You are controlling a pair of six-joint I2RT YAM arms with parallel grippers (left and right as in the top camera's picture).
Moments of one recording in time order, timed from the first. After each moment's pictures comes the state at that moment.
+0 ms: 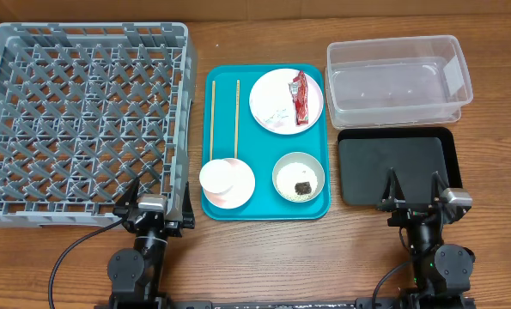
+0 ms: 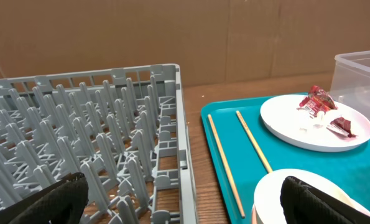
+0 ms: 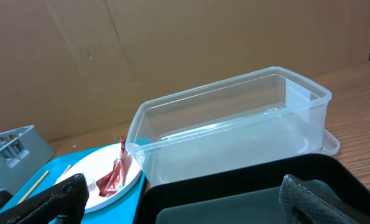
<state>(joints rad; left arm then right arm) -0.01 0.02 0.01 -0.07 0.07 0.06 0.06 0.01 0.02 -0.03 0.05 0.28</state>
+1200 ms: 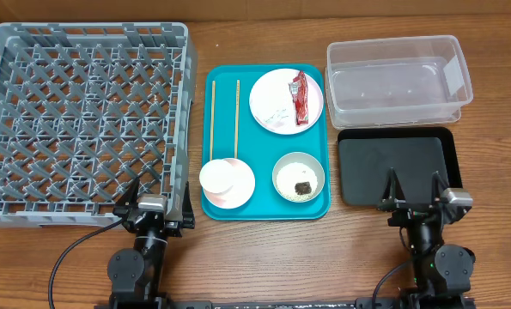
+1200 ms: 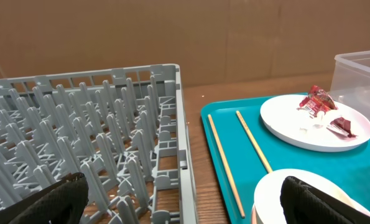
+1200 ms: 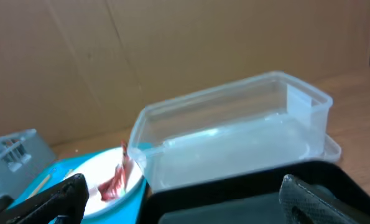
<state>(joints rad) -0.01 0.02 0.01 -0.07 0.07 0.06 0.06 0.01 0.02 0.00 0.05 0.28</state>
